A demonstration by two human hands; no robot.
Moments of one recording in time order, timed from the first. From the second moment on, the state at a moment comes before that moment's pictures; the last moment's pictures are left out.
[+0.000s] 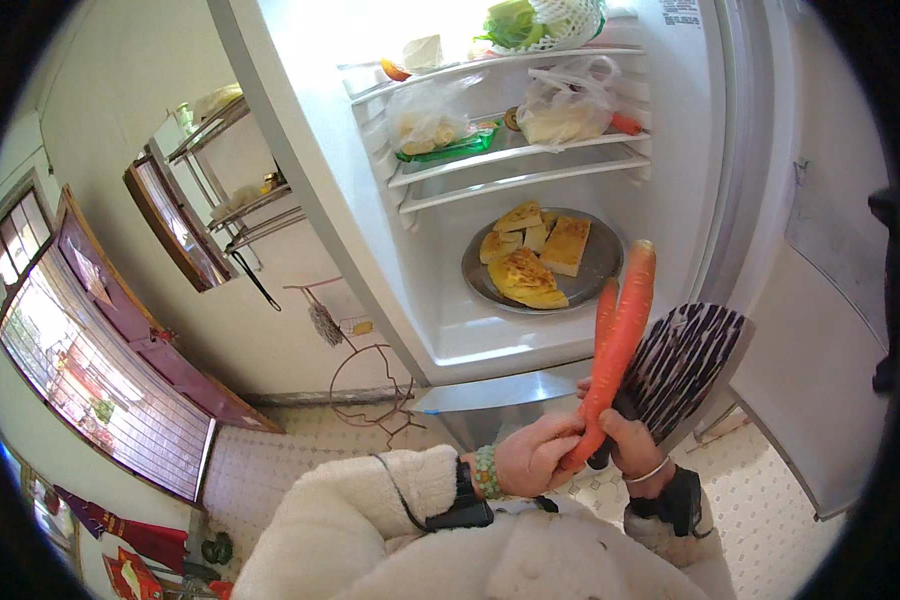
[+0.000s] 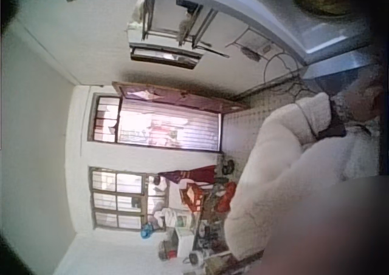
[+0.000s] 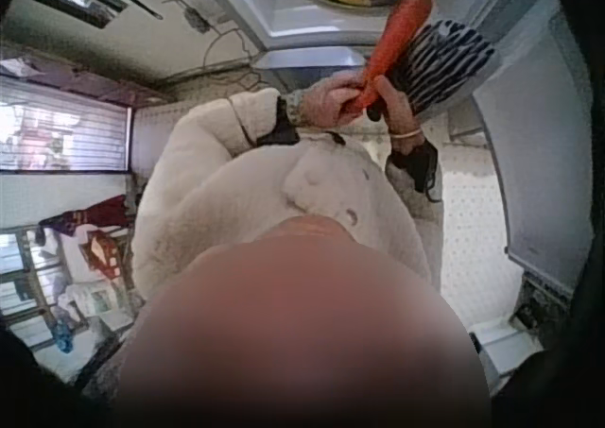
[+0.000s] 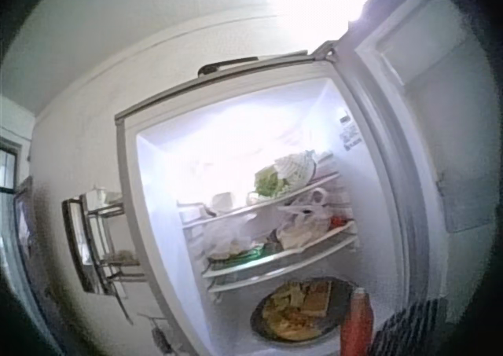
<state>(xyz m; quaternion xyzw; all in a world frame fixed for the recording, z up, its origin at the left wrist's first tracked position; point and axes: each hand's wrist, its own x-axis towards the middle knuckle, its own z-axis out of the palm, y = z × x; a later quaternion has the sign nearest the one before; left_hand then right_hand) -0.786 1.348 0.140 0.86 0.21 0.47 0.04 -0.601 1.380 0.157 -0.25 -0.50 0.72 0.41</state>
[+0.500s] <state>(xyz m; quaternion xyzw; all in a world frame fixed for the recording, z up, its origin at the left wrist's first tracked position) -0.796 1.410 0.258 0.89 0.23 0.38 -0.05 -0.529 1.358 0.126 -0.26 -0.49 0.74 0.37</state>
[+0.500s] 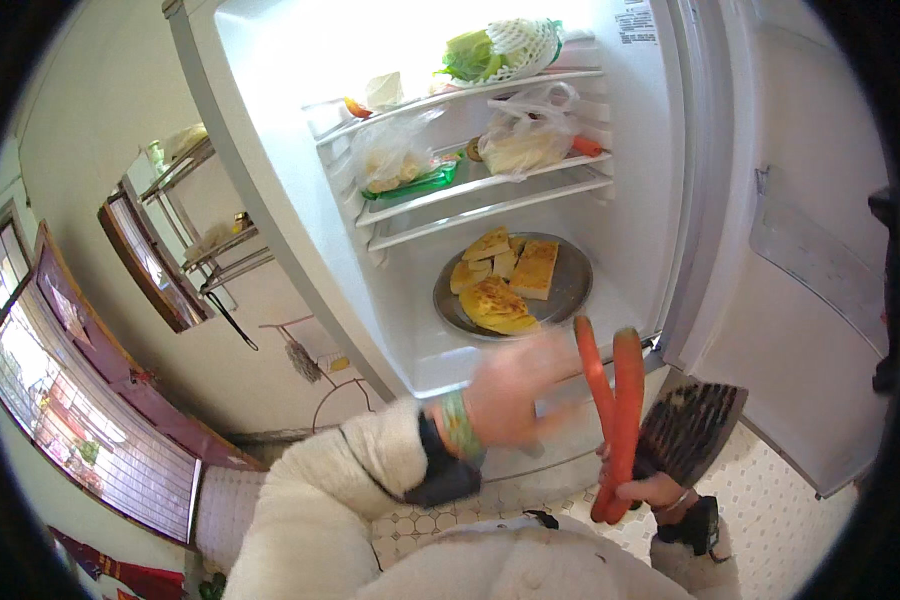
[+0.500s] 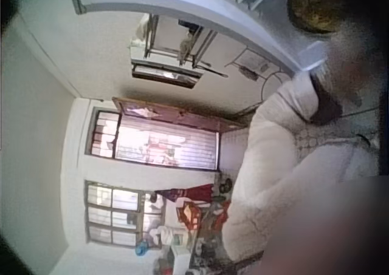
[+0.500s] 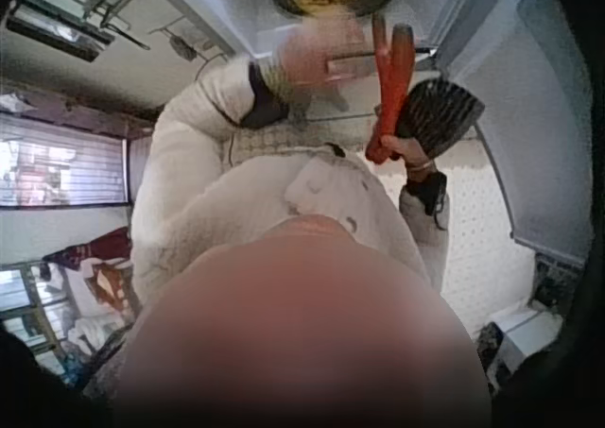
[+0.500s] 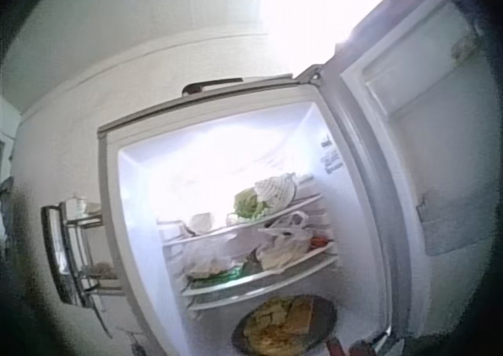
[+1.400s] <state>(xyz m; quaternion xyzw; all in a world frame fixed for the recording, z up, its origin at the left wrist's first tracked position) -0.865 1.619 0.359 0.64 0.53 0.30 -0.47 -0.411 1.314 0.055 -0.21 -0.51 0.80 0.24</state>
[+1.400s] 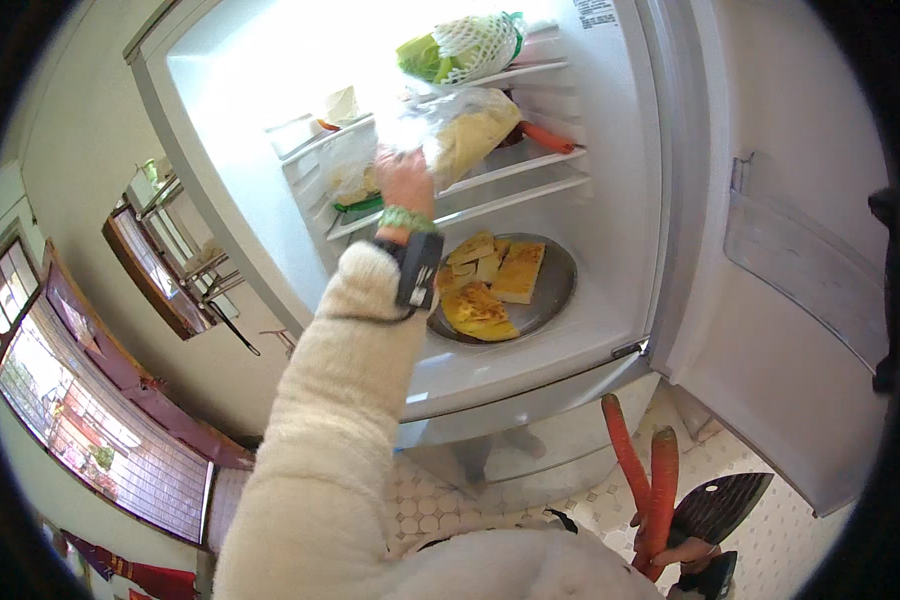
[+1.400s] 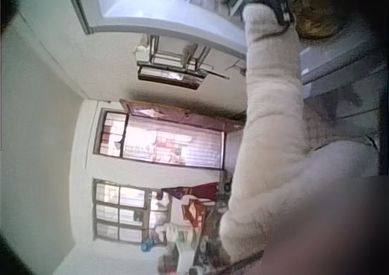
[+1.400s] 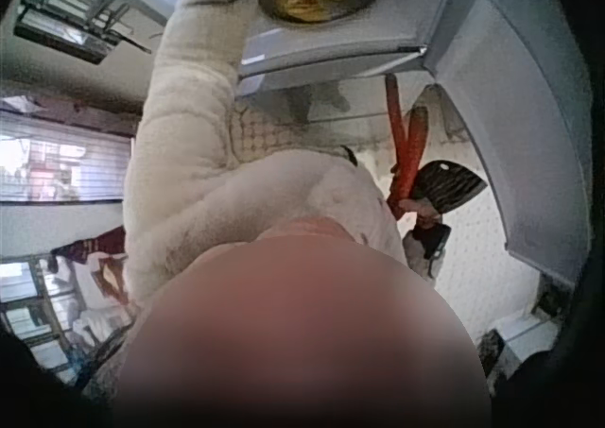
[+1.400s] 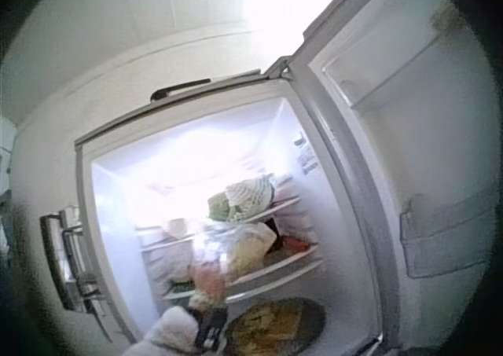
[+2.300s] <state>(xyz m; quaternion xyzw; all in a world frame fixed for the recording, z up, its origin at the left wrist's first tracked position) -0.881 1.483 0.176 0.57 0.75 0.23 -0.22 -0.382 1.310 -0.003 -0.17 -0.49 0.84 0.14</state>
